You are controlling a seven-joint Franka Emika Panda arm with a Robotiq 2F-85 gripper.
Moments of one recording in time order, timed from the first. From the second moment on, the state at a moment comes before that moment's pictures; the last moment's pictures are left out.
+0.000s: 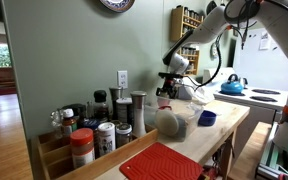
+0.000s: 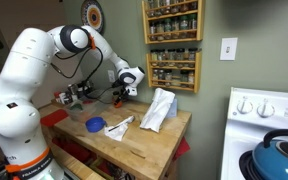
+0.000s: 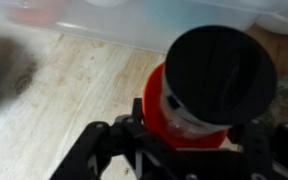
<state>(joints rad) 0.00 0.58 -0.02 -1.81 0.76 1.99 0.71</state>
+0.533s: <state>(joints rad) 0.00 0.43 -0.03 -1.77 0.72 1.80 0.71</state>
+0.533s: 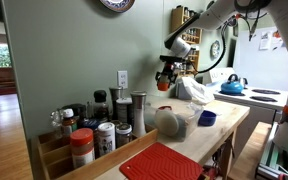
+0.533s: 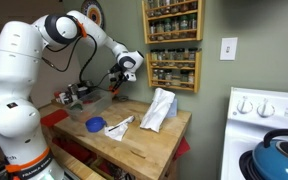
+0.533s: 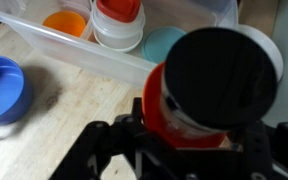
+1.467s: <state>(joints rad) 0.15 0.51 0.07 -1.67 0.72 1.70 0.84</state>
